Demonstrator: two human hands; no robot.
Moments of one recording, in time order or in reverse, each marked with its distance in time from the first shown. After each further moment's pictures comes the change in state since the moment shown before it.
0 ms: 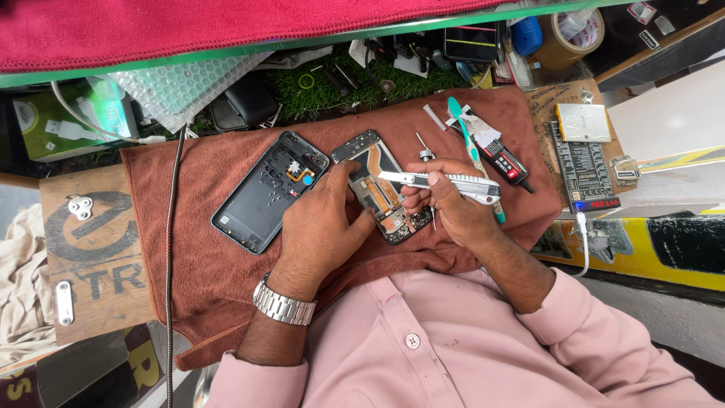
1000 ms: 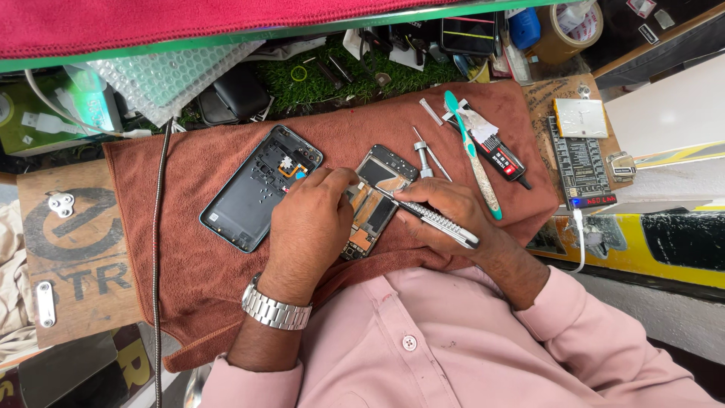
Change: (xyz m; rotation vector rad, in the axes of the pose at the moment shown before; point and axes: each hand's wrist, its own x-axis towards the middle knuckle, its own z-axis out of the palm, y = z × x) left_hand -0.001 0.004 -0.004 0.127 0.036 0.009; right_hand -0.005 -0.030 0.012 -0.798 -0.212 -0.497
